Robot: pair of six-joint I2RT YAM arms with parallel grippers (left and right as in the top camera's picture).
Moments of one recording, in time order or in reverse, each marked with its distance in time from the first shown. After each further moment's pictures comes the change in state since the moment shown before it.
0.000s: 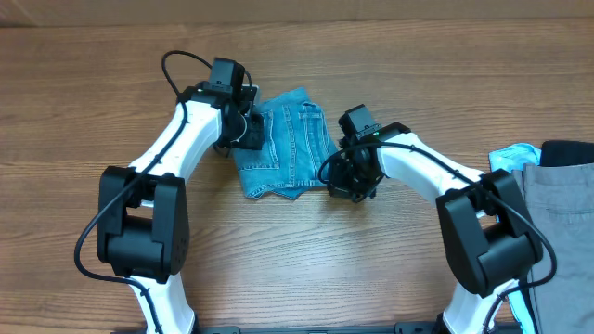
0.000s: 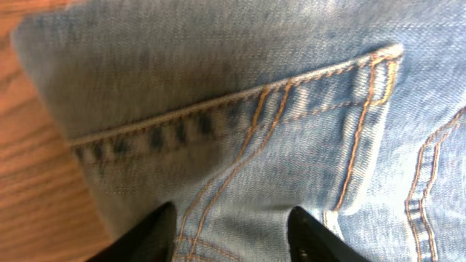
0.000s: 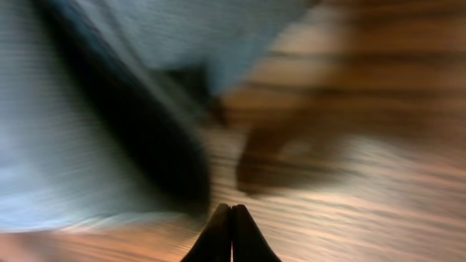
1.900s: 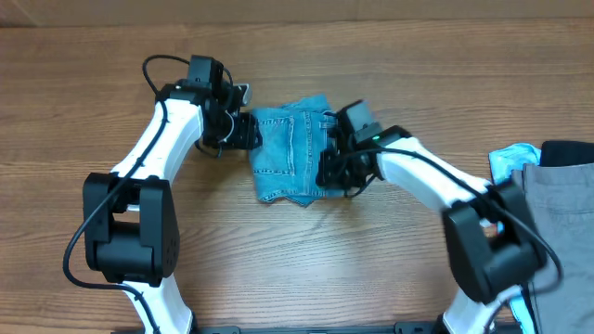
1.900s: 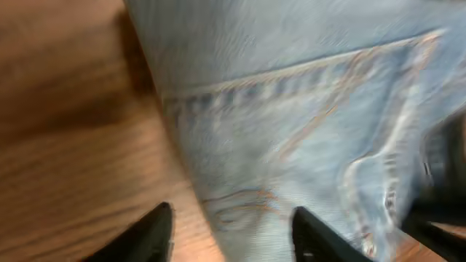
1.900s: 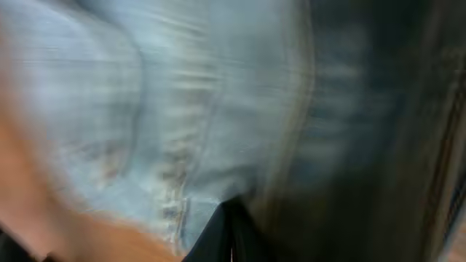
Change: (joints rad) left arm 0.064 -0.032 -0.010 -0.065 0.199 0.056; right arm 0.032 -0.021 -0.032 0.168 -0.052 -0.033
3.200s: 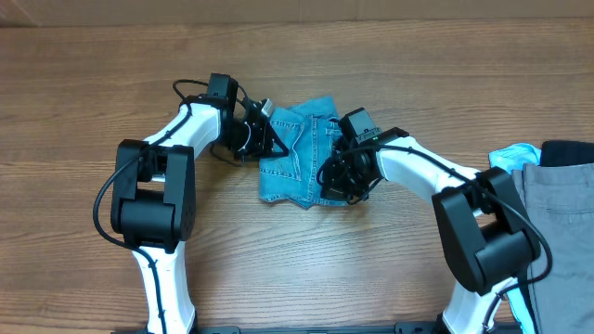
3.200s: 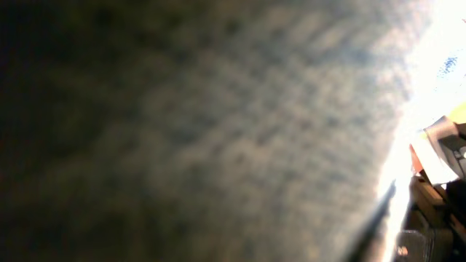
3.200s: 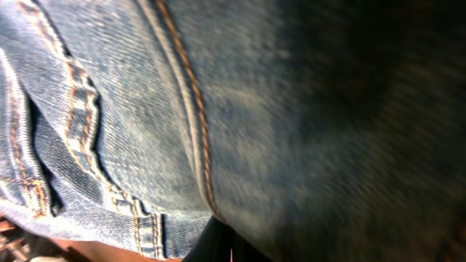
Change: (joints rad) left arm -0.022 0.227 0.008 0.116 0.412 -0.061; right arm -0.023 0.034 -0.008 -0.076 -0.050 0.054
